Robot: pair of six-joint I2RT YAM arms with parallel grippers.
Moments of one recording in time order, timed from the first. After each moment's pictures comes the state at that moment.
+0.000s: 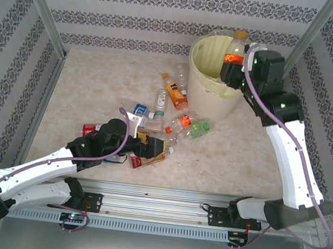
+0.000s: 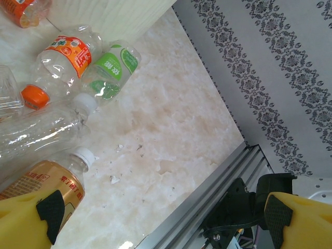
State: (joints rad) left arm -0.85 0.93 0.71 -0.20 0.14 -0.72; right arm 0.30 1.37 1.80 -0.87 0.05 0.28
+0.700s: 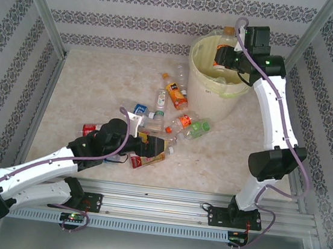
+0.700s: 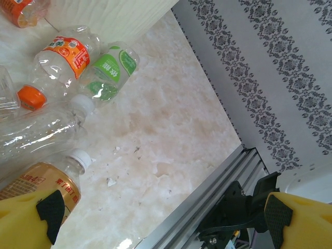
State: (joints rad) left arm -0.85 0.94 0.71 -0.18 0.14 -0.74; right arm 0.18 1.82 2.15 -1.00 -0.13 0.28
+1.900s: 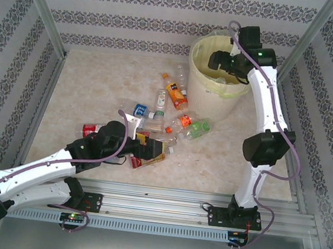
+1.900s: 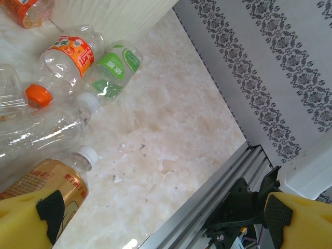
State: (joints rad) left arm -0.86 0.91 0.68 -0.19 0.13 -0.71; right arm 0.15 1.99 2.31 -1.18 -0.13 0.28
